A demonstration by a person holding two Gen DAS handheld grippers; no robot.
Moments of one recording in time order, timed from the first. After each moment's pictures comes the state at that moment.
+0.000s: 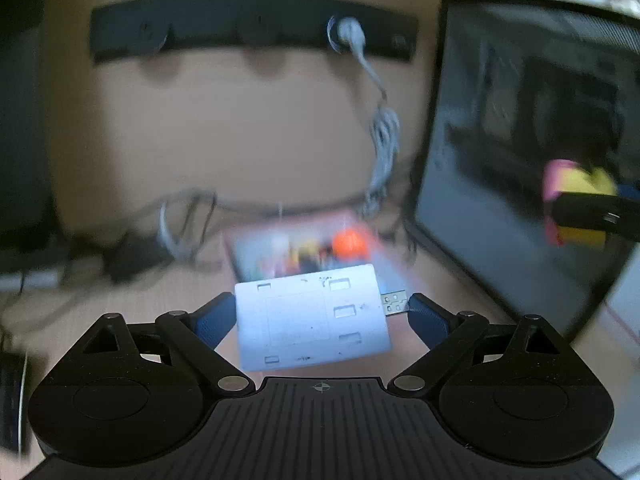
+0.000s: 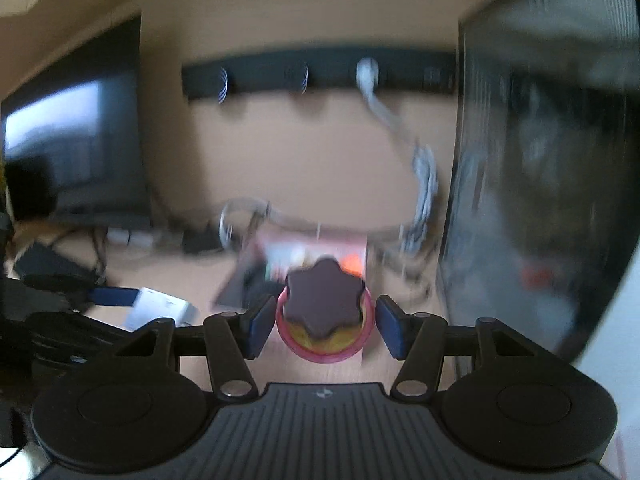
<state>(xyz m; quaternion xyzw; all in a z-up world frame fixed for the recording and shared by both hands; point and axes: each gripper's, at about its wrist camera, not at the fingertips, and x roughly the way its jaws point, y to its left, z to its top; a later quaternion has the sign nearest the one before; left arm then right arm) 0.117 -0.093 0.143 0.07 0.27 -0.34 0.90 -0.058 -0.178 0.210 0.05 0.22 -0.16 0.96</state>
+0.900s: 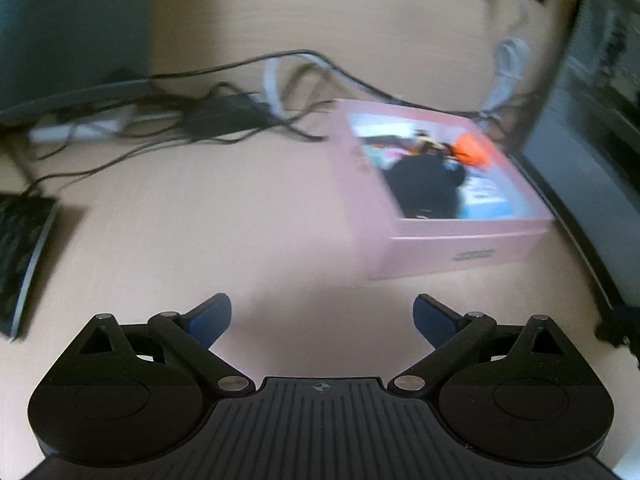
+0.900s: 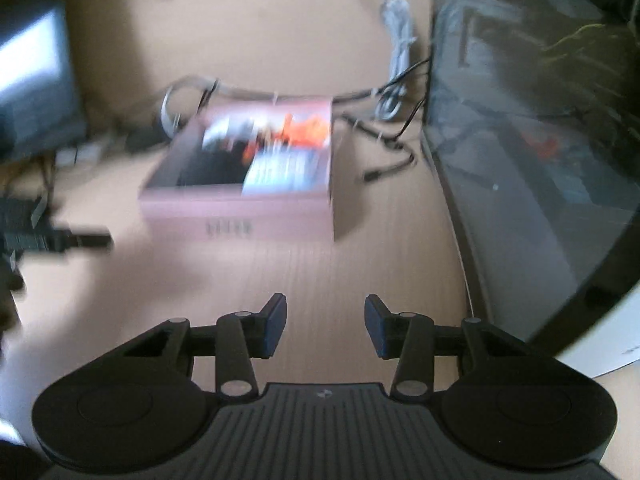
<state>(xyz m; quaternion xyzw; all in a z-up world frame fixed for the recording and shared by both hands) 0.145 -0.026 0.047 0.02 0.41 -0.21 0.89 -0.036 -0.209 0.080 0.09 0.40 -0.17 0.90</state>
